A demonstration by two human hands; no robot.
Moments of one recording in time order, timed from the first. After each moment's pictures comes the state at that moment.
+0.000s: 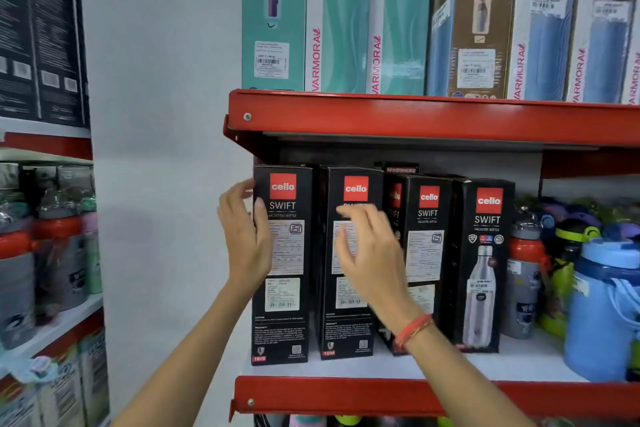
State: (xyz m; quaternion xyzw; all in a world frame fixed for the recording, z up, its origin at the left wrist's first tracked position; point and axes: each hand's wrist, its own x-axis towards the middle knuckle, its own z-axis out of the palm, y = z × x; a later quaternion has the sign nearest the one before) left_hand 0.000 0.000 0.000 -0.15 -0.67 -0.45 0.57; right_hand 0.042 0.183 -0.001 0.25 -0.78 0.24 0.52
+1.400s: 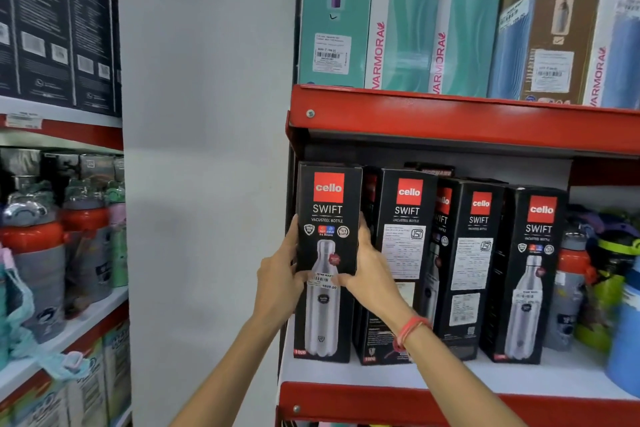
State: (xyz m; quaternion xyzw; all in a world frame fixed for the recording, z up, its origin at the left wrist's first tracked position) left_hand 0.014 -0.038 -0.043 -0.13 -0.81 -0.47 0.34; right_hand -0.003 0.115 -0.023 0.18 -0.86 0.41 0.22
